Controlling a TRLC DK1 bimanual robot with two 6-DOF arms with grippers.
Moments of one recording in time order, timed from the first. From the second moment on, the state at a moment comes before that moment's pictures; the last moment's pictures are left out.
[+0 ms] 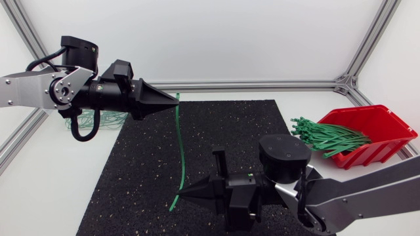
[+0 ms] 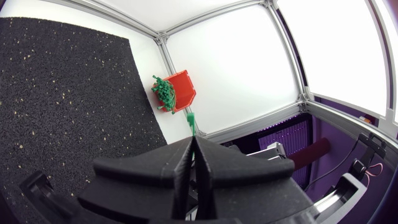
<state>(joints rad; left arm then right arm) -0.17 1.62 1.04 -0.13 1.29 -0.50 0.77 1.66 0.41 0.98 -0.73 -1.17</state>
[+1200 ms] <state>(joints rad) -0.19 1.43 0.92 -0.11 1.25 -0.47 0.69 1.34 0.46 0.94 -1.11 0.34</state>
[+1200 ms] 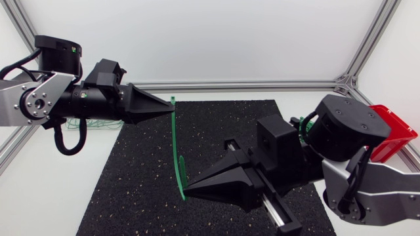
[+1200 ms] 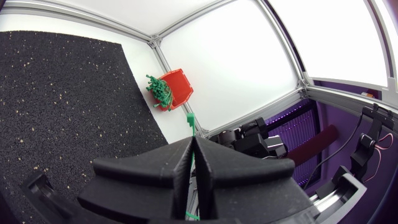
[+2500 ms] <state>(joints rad) -0.37 1.07 0.78 0.01 1.04 -0.53 0.71 1.18 1.14 -0.48 -1.19 1.04</state>
